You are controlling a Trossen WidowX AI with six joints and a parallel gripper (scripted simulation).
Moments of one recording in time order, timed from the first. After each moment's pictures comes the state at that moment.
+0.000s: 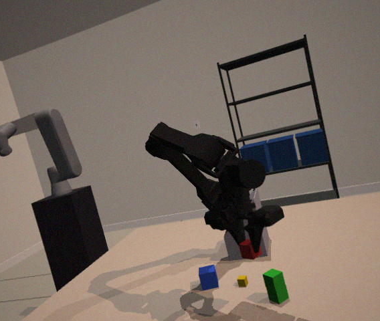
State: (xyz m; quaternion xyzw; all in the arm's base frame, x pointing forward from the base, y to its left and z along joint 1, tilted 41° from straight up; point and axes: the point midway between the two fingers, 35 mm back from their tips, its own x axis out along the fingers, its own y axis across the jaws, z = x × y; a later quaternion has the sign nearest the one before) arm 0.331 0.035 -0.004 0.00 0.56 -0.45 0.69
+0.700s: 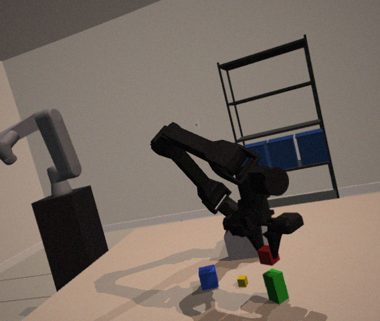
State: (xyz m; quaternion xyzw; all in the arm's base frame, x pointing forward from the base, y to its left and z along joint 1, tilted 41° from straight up) arm 0.311 0.046 -0.049 0.00 0.56 -0.46 0.69
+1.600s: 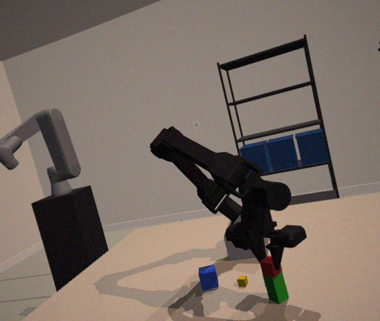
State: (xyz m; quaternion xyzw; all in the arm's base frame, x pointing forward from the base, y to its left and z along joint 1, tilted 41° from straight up) arm 0.306 0.027 -0.070 0.00 0.56 -0.46 0.68
